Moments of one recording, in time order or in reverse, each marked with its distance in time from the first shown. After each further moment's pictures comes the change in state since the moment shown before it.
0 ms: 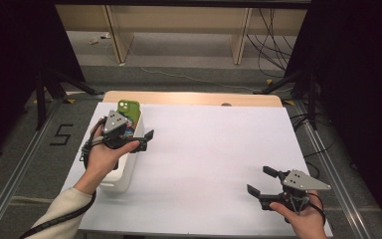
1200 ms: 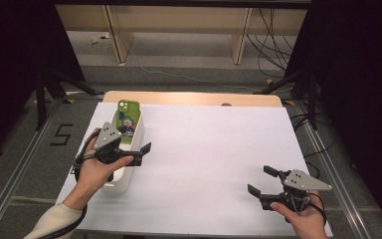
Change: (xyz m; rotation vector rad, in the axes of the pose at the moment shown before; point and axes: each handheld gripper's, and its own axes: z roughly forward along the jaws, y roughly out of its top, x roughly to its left) left arm -0.009 -0.014 -0.035 -0.047 -0.080 0.031; right arm 0.000 0.002 -0.001 -0.007 -0.001 -0.002
